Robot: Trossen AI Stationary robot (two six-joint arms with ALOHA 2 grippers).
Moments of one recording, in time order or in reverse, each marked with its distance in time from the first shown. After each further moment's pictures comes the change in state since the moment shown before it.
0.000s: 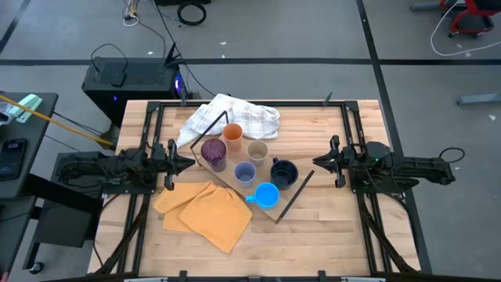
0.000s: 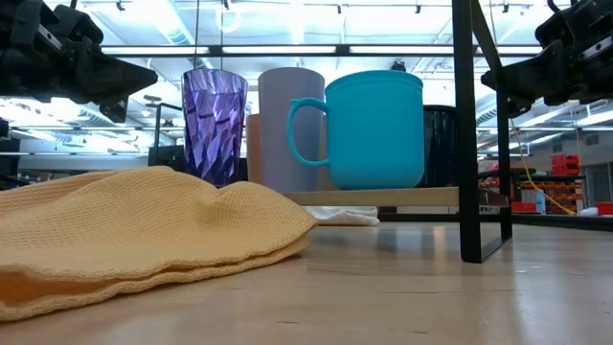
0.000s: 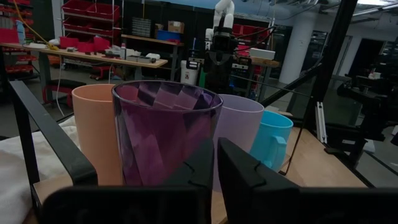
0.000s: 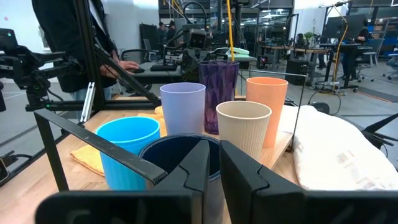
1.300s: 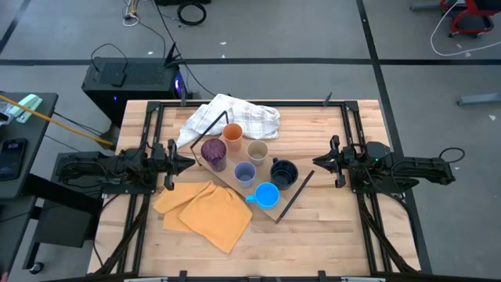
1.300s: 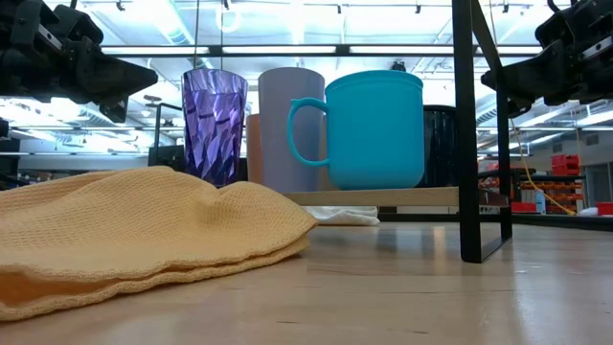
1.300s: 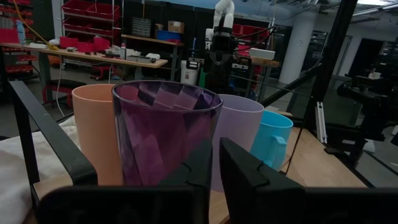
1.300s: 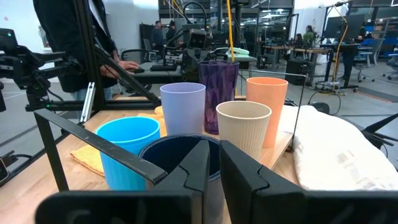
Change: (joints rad) left arm 0.000 0.000 0.000 0.000 0.000 0.000; right arm 0.000 0.000 0.000 0.000 0.000 0.000
